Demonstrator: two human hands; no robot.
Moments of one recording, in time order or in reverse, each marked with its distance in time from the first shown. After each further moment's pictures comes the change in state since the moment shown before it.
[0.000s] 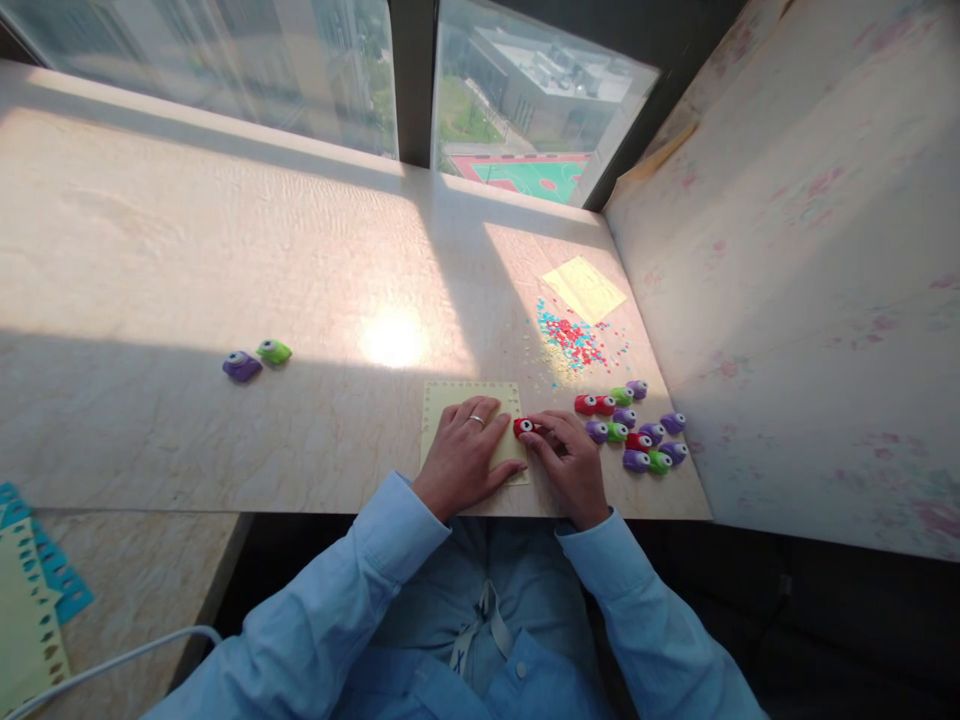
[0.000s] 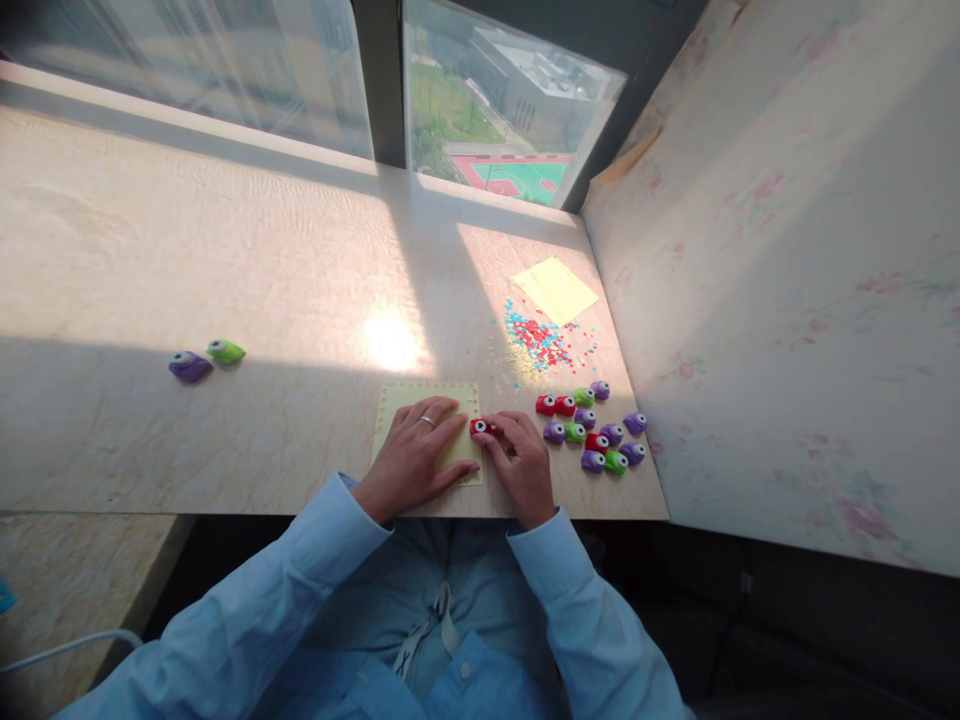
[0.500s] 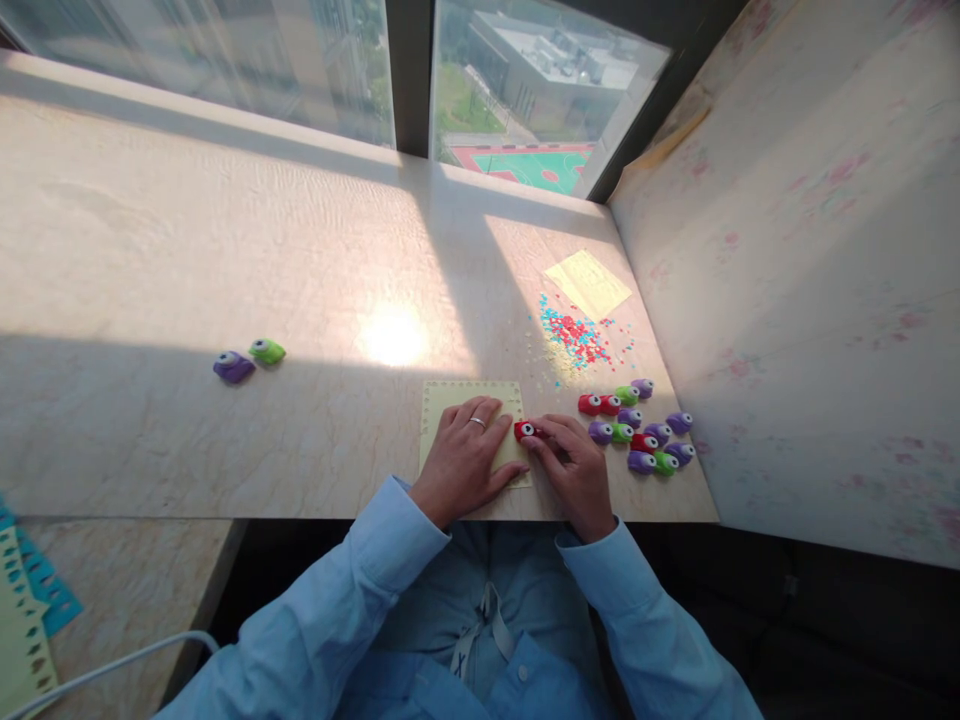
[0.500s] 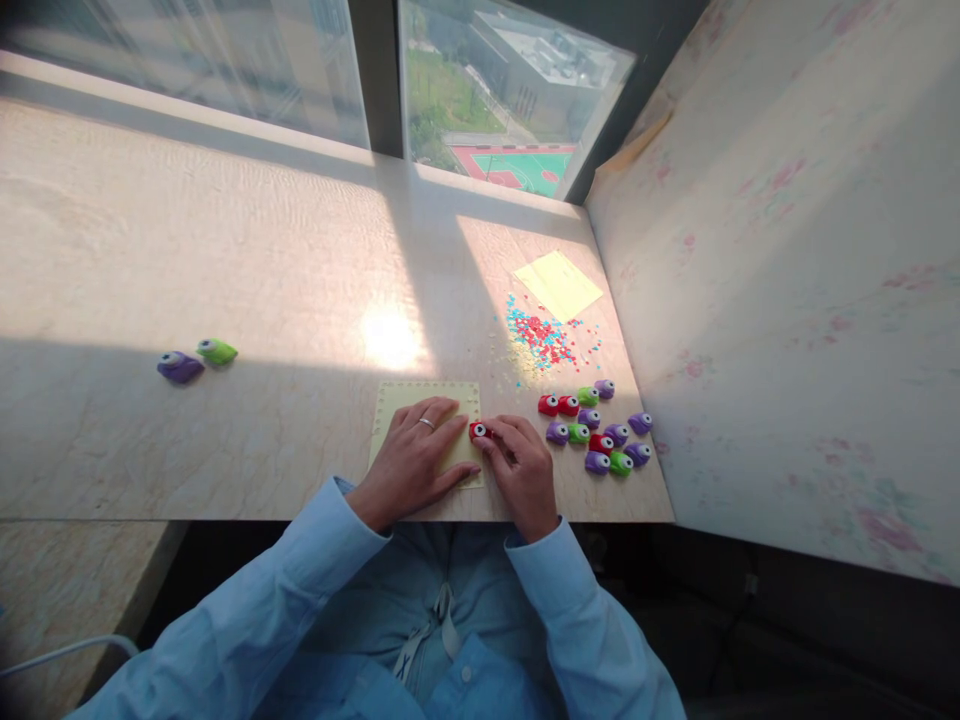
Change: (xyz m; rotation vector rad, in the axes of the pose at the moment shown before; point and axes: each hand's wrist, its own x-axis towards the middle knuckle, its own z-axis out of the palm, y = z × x) left_hand 0.000 0.001 0.000 -0.012 0.004 -0.001; right_hand -0.003 -0.006 0.001 -0.019 0.008 -0.010
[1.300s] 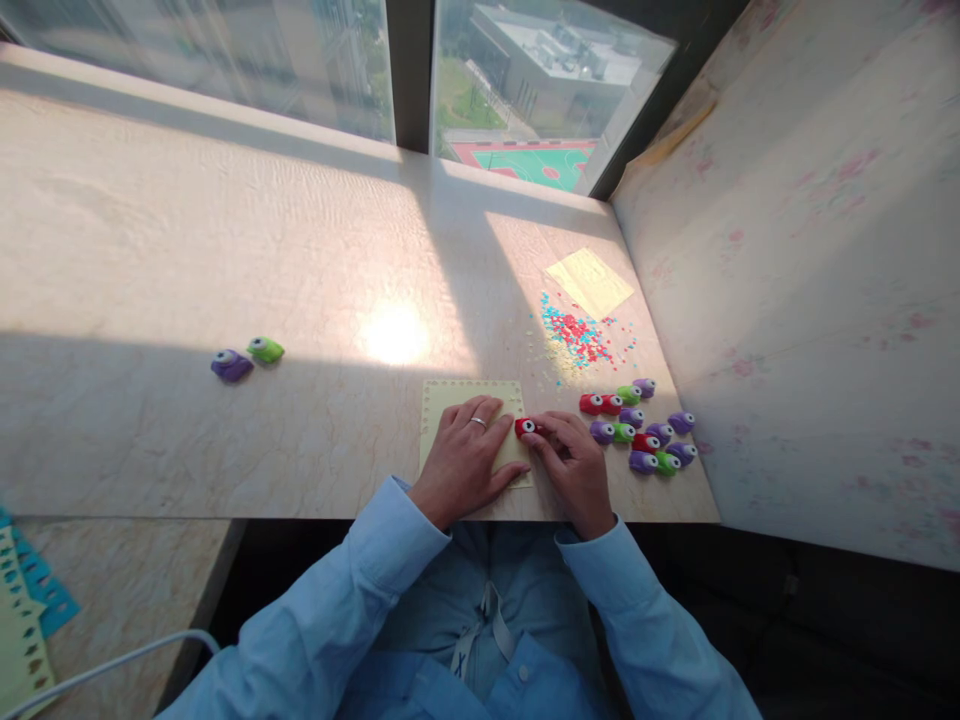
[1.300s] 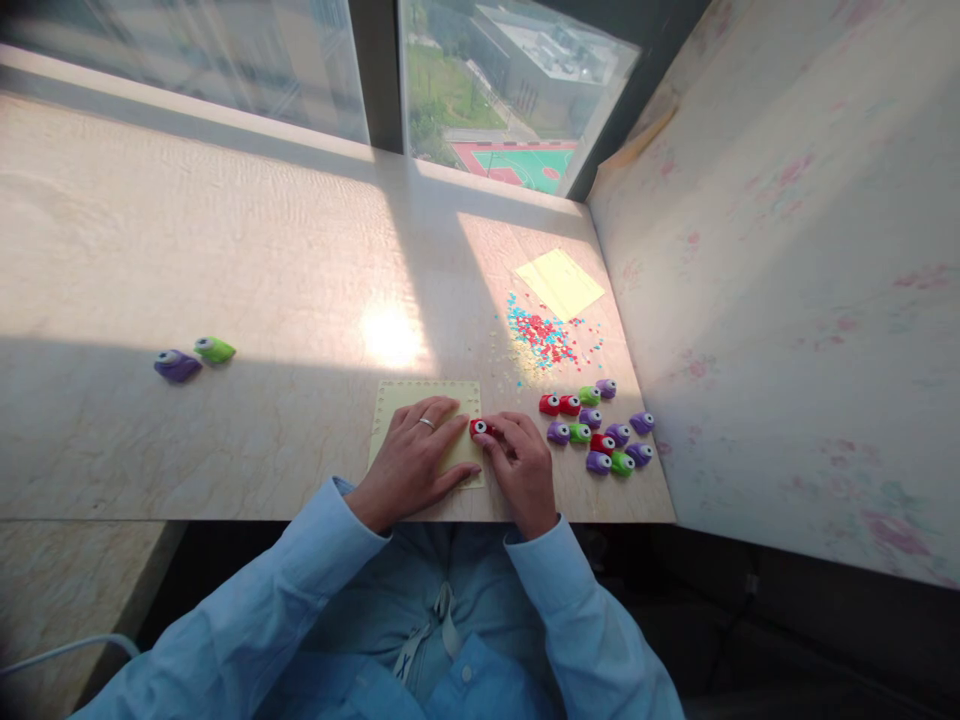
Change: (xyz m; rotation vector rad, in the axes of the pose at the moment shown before) left_hand 0.000 0.001 -0.001 0.002 -0.009 0.001; right_hand 0.002 -0.001 0.001 0.012 -0.020 0.095
